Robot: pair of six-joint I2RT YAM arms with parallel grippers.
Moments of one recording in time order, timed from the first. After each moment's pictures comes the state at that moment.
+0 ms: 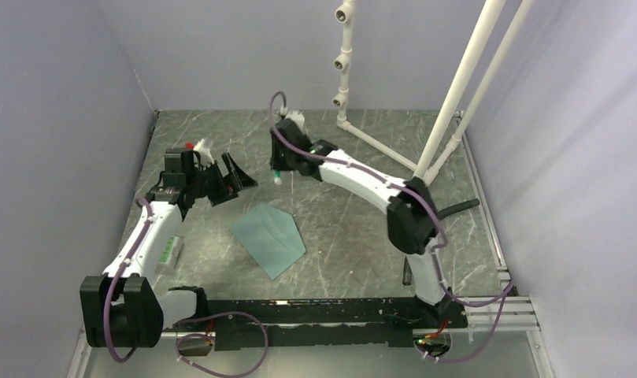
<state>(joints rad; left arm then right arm) -0.02 1.17 0.85 -0.44 0.49 -0.53 0.84 2.15 1.88 -0.49 0.25 0.62</state>
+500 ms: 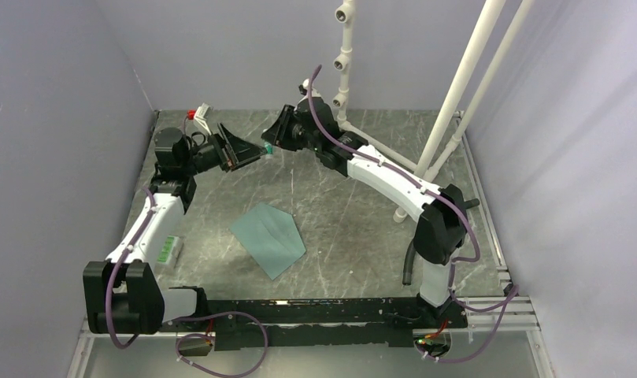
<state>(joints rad) -0.03 1.25 0.89 0.22 0.95 -0.89 0.77 1.87 1.75 -0.20 -0.01 0.81</state>
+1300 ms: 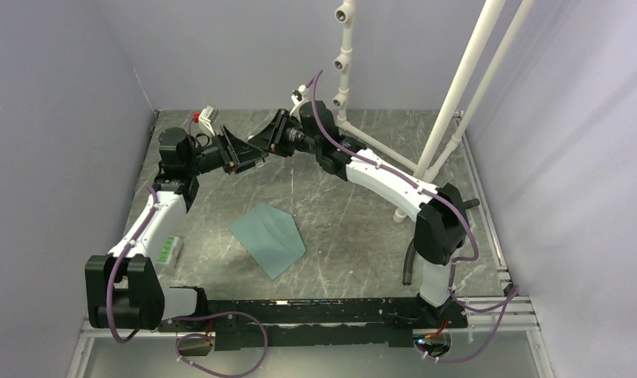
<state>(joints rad) -0.04 1.27 0.89 0.28 1.00 -0.98 0.77 1.87 1.67 -0.04 -0.27 1.00</state>
